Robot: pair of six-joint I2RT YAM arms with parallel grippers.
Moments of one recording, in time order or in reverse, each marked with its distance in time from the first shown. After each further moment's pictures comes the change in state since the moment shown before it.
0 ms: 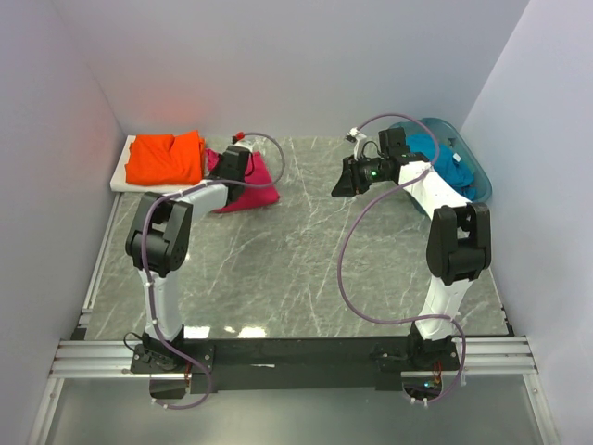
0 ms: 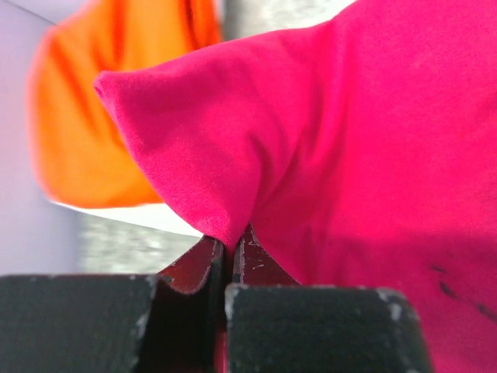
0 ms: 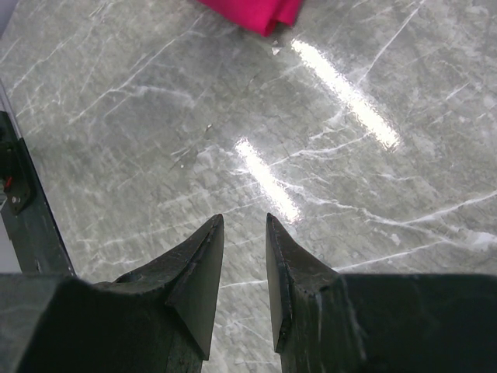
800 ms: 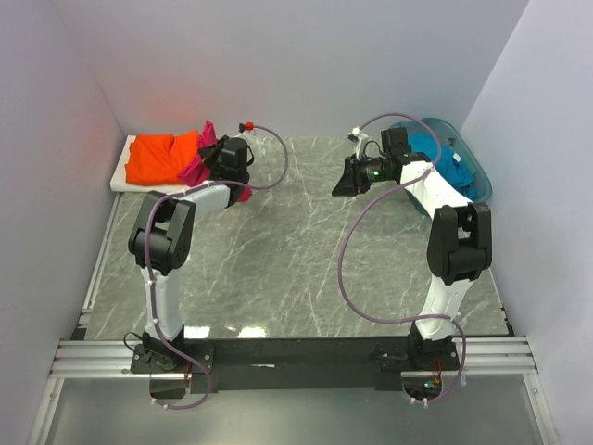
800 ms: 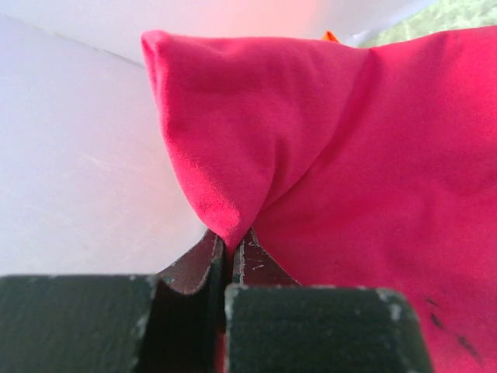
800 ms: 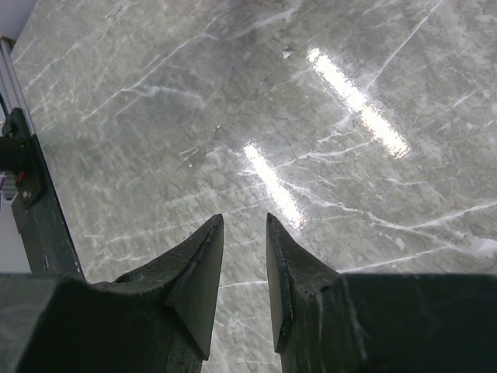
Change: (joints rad) left arm -0.010 0.023 -0.010 0.431 -0.247 0.570; right arm -0.013 0.000 0.000 -0.001 -0.045 -0.013
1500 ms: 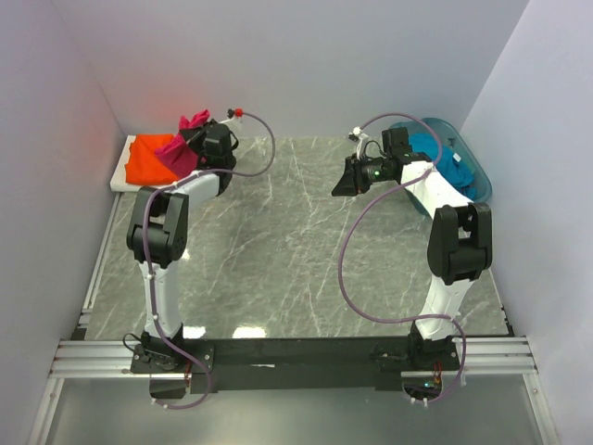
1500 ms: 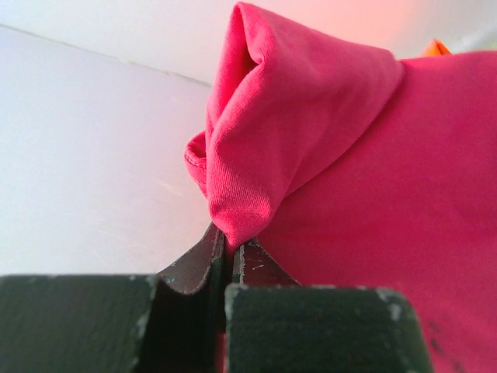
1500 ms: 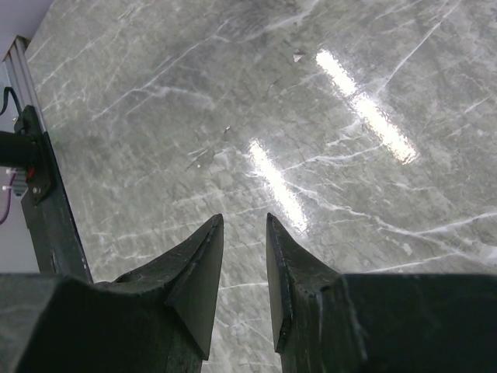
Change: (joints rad) left arm 0.095 0.058 0.104 0.112 0.029 0.283; right arm -0.005 0.000 0.000 -0.001 -0.035 -0.006
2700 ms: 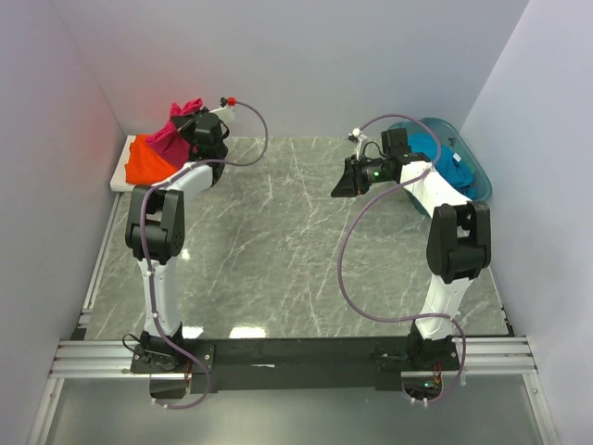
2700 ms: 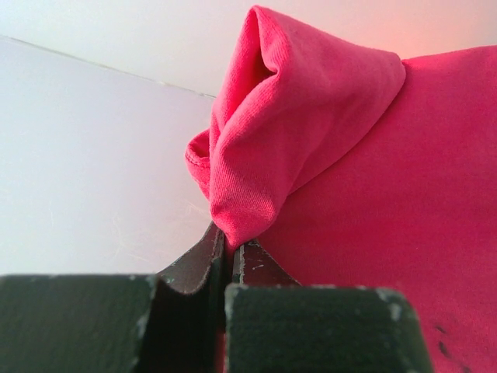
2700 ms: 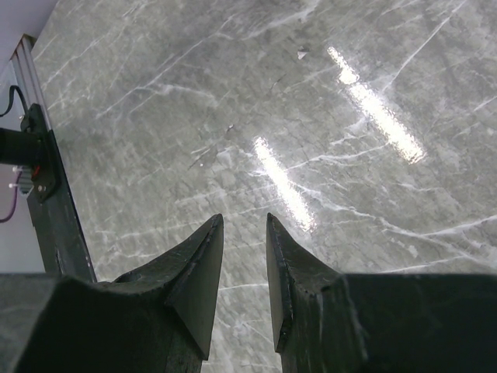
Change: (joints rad) left arm 0.056 0.035 0.128 0.005 0.058 0.094; right arm 0.000 0.011 0.000 -0.002 -0.015 0.000
